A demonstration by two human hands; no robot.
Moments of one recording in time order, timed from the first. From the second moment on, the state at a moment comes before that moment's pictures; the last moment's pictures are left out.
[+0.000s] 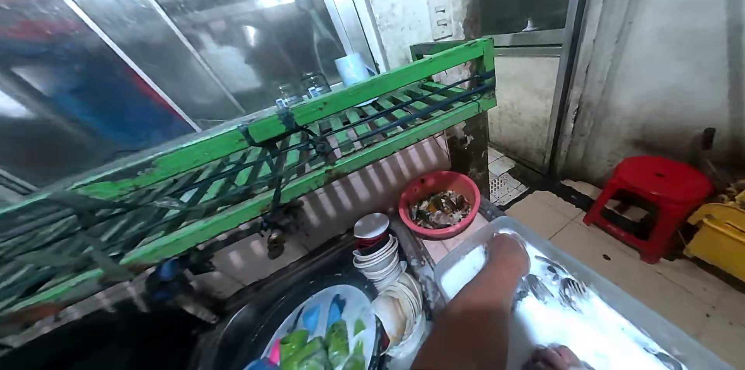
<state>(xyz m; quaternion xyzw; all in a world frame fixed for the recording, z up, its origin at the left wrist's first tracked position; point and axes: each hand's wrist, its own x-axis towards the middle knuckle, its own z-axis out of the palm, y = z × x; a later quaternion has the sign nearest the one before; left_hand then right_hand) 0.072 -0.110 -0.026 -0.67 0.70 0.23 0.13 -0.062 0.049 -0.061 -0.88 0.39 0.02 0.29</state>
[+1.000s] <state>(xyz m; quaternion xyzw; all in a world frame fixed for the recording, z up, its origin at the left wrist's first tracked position) 0.087 0.015 -0.023 -0.51 0.17 0.57 -0.62 -0.009 0.016 -0.029 -0.82 0.52 -0.09 0.21</state>
